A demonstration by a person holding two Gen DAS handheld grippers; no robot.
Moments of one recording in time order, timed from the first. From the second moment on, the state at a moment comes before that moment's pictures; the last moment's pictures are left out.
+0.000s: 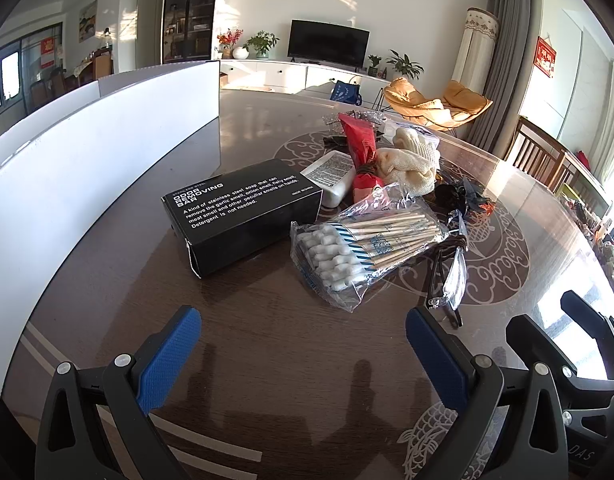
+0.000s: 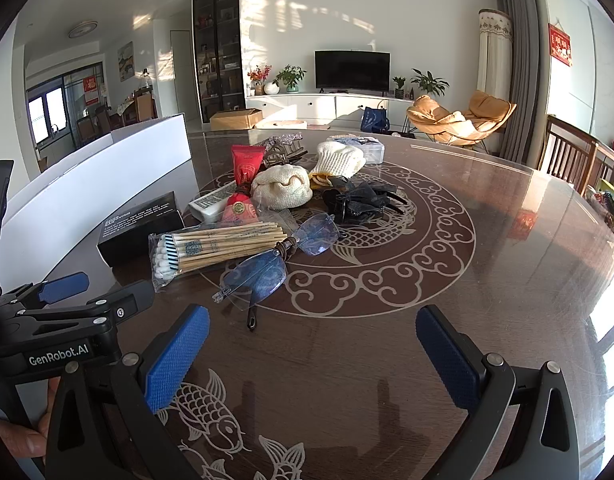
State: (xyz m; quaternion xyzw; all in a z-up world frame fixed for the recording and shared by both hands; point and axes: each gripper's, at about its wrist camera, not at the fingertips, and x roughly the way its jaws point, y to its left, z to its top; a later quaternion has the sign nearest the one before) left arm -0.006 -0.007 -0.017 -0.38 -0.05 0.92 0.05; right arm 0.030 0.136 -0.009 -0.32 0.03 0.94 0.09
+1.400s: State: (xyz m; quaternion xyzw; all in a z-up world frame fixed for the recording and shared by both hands) left arm -0.003 -0.017 -0.002 -0.37 -0.04 0.93 0.06; right arm 0.025 0.136 -0.010 -0.33 0.03 0.94 0.08
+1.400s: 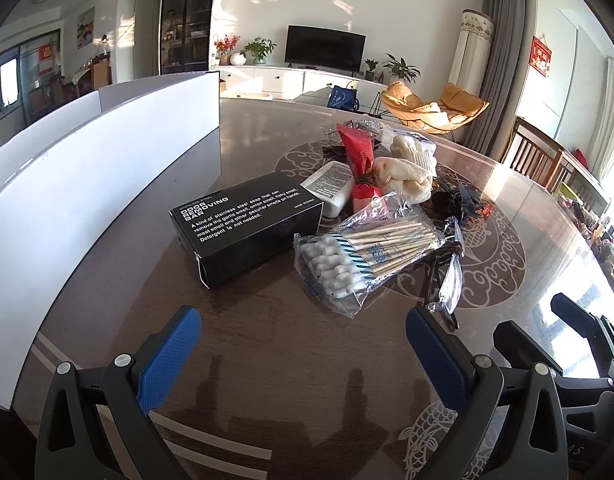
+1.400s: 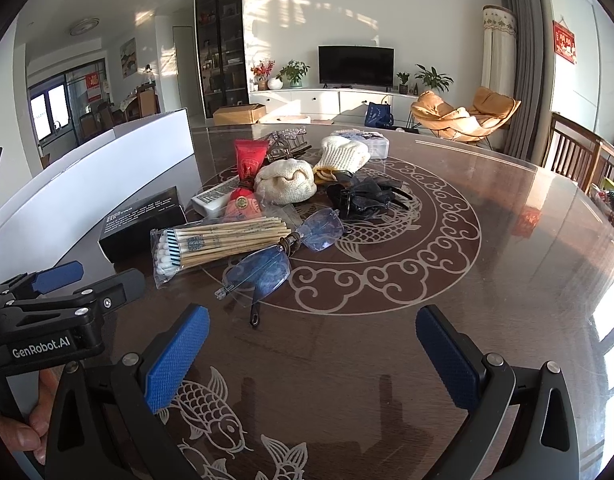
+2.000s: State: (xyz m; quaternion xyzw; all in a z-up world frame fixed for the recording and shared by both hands) left arm 0.003 -0.046 0.022 -0.37 0.00 0.93 0.06; right arm 0.001 0.113 -0.025 -0.41 -0.01 0.91 0.00
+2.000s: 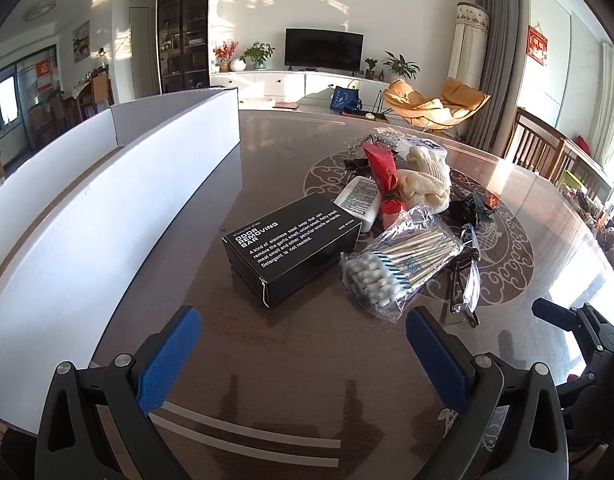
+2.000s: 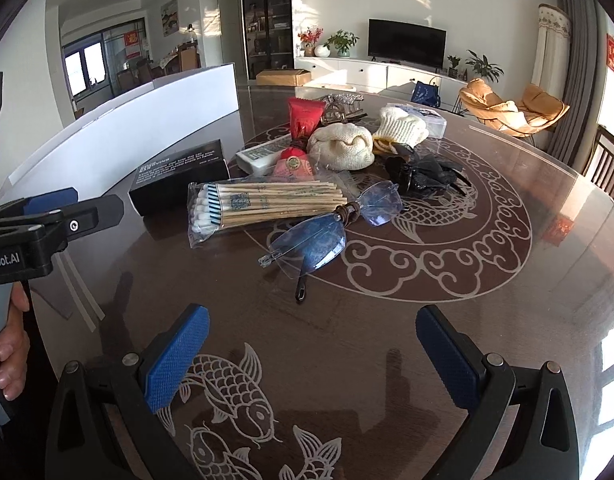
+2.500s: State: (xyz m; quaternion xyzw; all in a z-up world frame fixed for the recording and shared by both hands) left arm 0.005 -0.033 0.019 -0.36 0.03 0.93 0.07; right arm -0.043 0.100 -0.040 -0.46 -0.01 0.89 -0.01
